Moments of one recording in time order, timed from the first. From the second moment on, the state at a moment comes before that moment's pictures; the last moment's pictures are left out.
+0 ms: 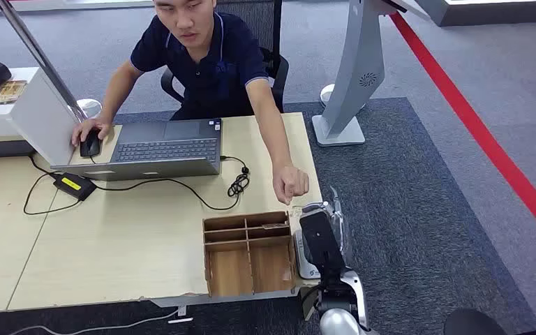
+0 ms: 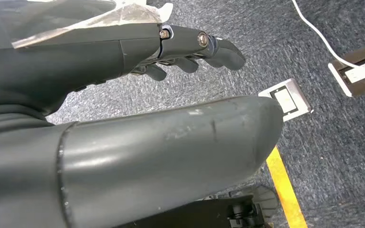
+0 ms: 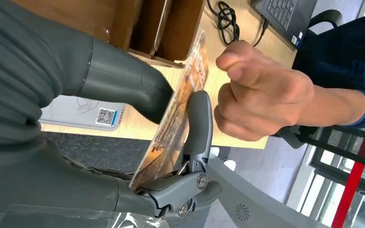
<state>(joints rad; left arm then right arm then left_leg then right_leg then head) -0.09 -0.08 -0.88 -0.27 0.07 0.68 0.23 -0.11 -0.07 0.62 -1.47 0.45 -0.70 0.16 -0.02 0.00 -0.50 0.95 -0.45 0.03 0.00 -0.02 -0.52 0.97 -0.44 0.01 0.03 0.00</state>
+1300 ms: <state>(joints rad) -0.09 -0.08 -0.89 -0.27 0.10 0.68 0.25 0.08 -0.01 0.45 -1.33 0.48 -0.70 0.11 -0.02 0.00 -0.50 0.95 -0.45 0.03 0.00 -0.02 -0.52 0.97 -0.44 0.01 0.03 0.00</state>
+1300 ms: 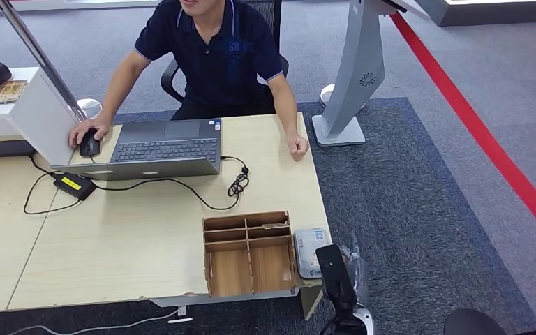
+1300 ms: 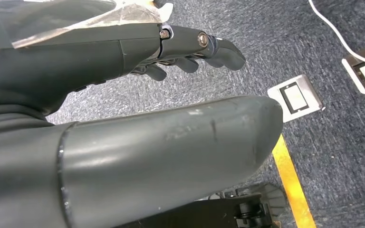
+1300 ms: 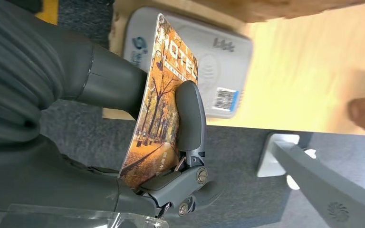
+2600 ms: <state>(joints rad) -0.10 -0.07 -0.89 -0.26 0.11 0.68 0.25 0.10 0.05 0.41 -1.23 0.51 -0.70 0.09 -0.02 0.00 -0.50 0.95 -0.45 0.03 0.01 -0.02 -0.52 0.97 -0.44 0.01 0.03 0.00</state>
